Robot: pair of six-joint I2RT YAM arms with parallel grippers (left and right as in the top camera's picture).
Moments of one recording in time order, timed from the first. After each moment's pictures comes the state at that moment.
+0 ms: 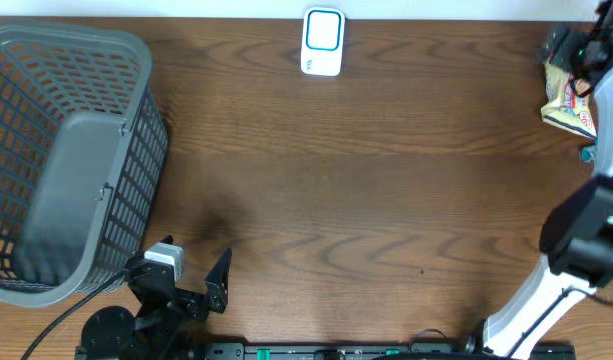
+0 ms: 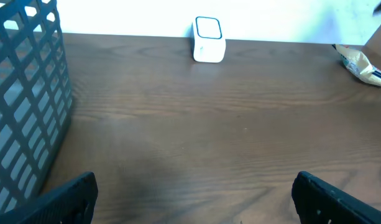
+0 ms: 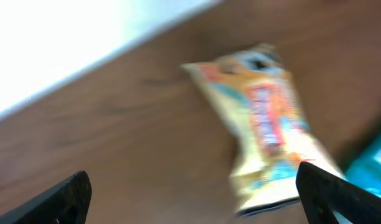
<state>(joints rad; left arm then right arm) 0.07 0.01 0.50 -0.84 0.39 -0.04 -0.34 2.08 1.98 -0.73 -0.05 0.19</state>
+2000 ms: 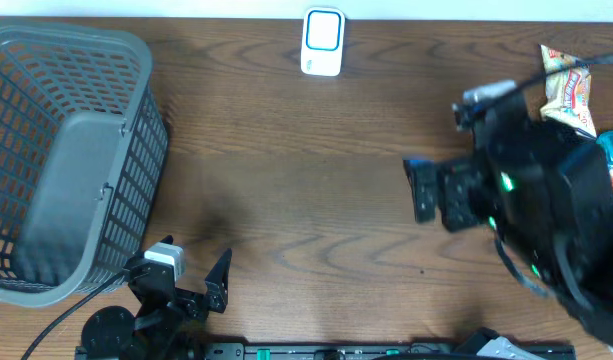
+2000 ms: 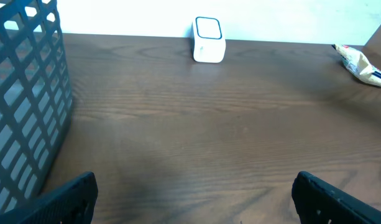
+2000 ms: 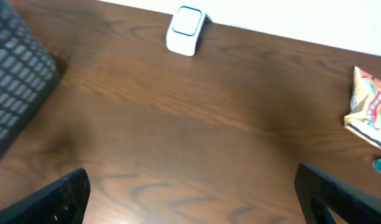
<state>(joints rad) 0.07 0.01 0.50 -0.84 0.39 -0.04 0.72 1.24 1.99 -1.48 0.31 0.32</state>
